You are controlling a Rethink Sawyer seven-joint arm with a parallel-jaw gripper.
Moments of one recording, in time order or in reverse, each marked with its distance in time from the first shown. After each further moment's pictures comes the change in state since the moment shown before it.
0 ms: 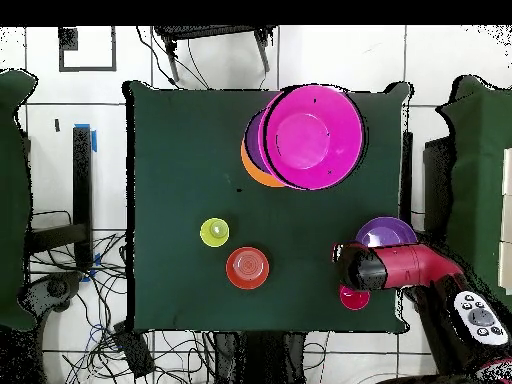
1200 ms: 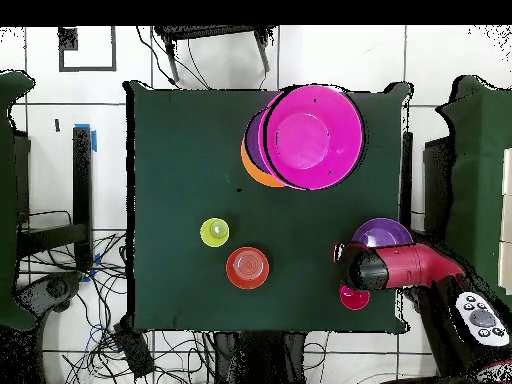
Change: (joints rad) arm 0.002 -0.011 -0.004 0.000 0.004 0.000 0.000
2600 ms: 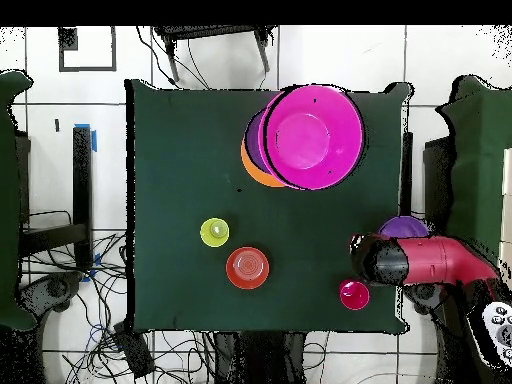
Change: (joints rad) arm 0.008 -0.155 0.011 -0.002 0.078 0.129 0.000
